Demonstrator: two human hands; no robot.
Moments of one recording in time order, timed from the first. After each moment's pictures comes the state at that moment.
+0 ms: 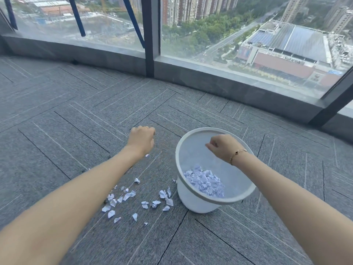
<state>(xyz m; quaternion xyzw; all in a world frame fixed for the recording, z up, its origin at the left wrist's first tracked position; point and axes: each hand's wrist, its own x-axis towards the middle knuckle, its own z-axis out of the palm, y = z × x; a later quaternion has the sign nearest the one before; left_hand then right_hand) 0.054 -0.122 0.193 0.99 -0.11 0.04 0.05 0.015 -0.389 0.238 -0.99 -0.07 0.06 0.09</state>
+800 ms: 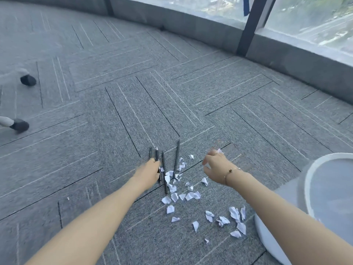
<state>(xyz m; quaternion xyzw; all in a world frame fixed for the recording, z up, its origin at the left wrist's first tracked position) -0.023 0.086 0.012 0.97 0.10 -0.18 0.13 0.068 -0.133 0.078 -0.92 -0.27 0.26 0.08</state>
